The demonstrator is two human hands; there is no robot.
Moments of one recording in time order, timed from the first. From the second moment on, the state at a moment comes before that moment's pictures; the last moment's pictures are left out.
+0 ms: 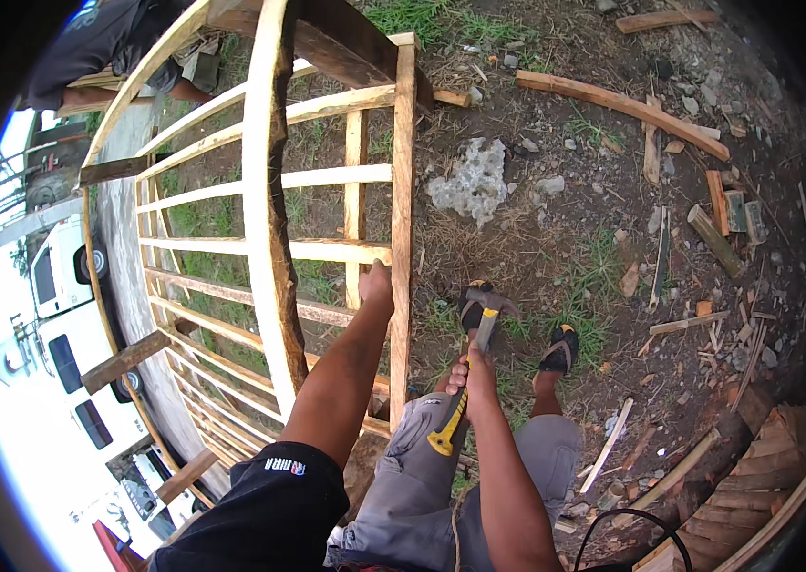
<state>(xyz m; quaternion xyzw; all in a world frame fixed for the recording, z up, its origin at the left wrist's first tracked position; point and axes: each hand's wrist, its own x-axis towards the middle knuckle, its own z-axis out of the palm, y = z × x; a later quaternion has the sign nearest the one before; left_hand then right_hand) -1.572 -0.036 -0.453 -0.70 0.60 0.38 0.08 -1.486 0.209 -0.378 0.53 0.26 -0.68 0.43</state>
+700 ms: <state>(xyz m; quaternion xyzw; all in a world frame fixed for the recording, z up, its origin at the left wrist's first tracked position) -1.208 0.262 0.020 -0.59 0.74 0.31 0.05 -1.531 0.330 0.078 -0.10 0.63 -0.28 0.72</state>
